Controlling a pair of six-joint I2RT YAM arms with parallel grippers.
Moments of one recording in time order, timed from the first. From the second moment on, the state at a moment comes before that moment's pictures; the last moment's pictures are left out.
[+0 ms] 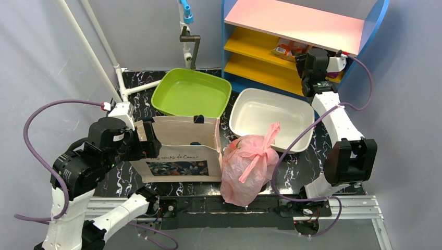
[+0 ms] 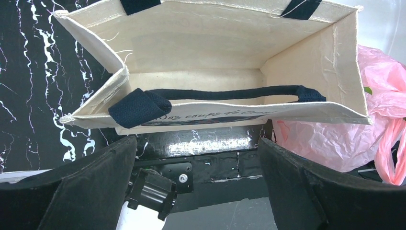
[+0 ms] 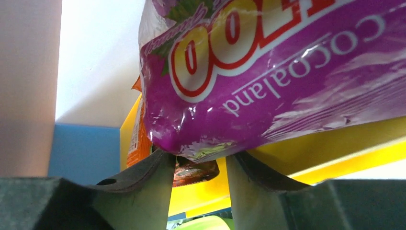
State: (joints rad) left arm -0.52 0.82 1.58 -1.51 -0.23 -0.46; right arm 0.12 1.55 1.41 -0.14 0.39 1.15
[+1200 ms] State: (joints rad) left arm -0.52 0.82 1.58 -1.54 -0.32 -0.51; right arm 0.13 1.38 1.33 -0.18 -0.21 1.01
